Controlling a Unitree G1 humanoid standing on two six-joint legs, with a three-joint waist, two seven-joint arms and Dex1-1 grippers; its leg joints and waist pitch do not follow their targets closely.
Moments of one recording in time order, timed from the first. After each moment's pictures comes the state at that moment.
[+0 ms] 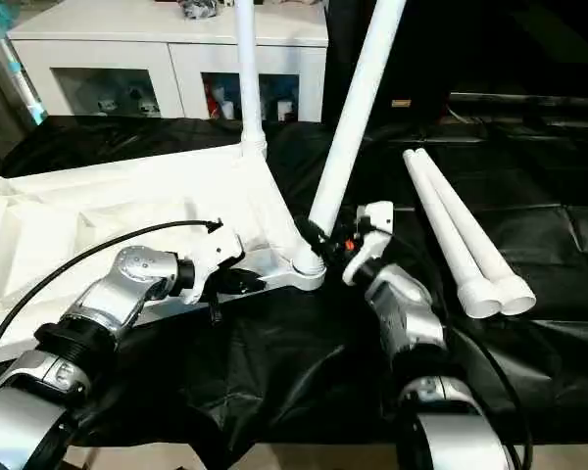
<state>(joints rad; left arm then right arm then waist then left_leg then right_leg) -0.69 0.26 -0.29 0.74 0.07 0.09 -0.98 -0.57 -0.15 -0.11 0.83 0.35 -0.13 0.82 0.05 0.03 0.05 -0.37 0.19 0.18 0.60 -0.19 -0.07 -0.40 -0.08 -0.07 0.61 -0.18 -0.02</state>
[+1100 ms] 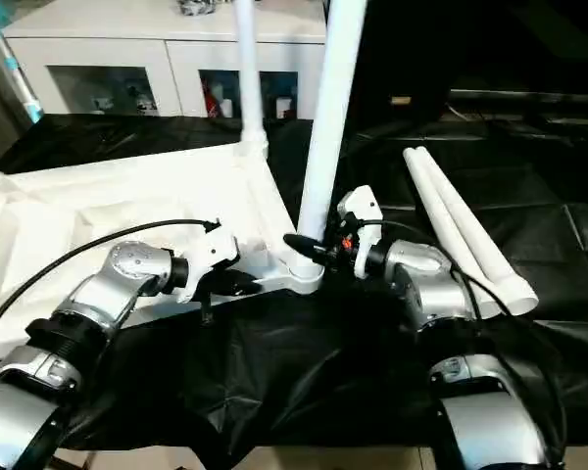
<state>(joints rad) -0.70 0.31 -0.33 0.74 0.07 0.06 -1.07 -0.68 -0.31 0.07 0.81 0.22 -0.01 1.07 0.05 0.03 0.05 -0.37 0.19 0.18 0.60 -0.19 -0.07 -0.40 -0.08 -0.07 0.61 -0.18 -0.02</state>
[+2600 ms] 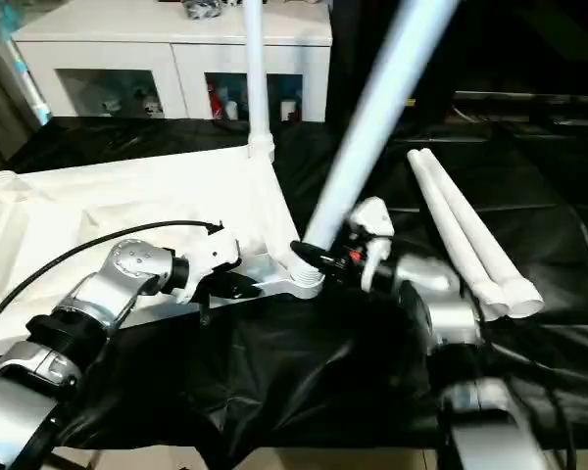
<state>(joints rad) -0.72 0.32 -0.35 0.76 0.08 0.03 -1.10 -0.62 -0.33 0.08 0.70 0.22 0.03 1.07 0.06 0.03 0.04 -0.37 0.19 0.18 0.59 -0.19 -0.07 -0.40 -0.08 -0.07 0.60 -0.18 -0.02</state>
